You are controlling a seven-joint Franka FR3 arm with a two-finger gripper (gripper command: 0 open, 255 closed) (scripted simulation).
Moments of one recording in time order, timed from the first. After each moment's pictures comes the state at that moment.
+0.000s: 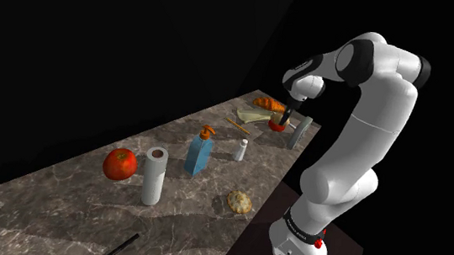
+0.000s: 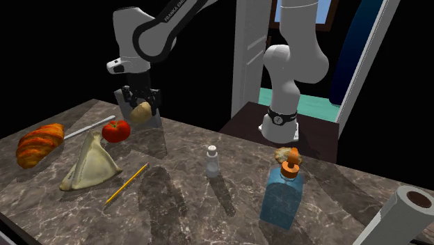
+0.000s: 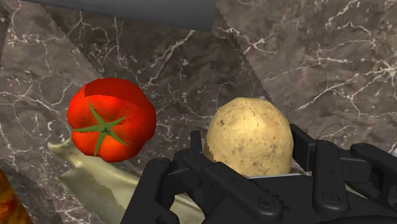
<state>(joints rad) -0.46 0.18 -0.44 -2.15 0.14 2.35 -1.30</state>
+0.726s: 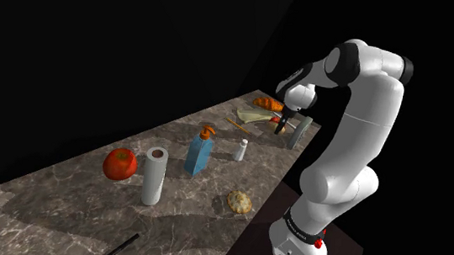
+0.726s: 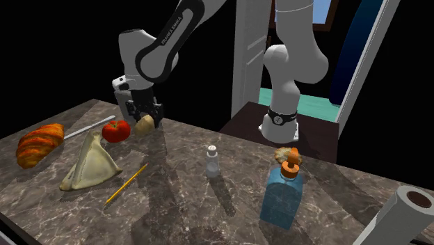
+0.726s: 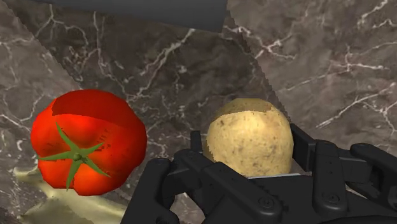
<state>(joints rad) -0.49 0.29 -0.41 -2.18 0.22 2.48 -1.36</state>
